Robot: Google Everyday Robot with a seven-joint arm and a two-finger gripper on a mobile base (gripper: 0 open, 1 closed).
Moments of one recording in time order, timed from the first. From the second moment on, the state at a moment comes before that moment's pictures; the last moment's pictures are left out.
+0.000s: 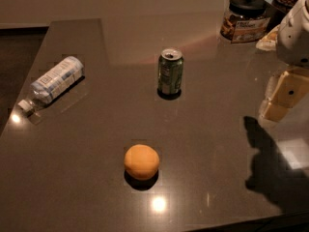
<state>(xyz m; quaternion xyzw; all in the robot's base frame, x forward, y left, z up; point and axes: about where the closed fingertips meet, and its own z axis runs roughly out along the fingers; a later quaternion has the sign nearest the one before) 0.438 -0.216 0.977 -0.60 0.78 -0.04 0.16</state>
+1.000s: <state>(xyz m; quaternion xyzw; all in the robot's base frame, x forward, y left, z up) 0.486 -0.201 0.968 -0.58 0.79 0.02 0.20</state>
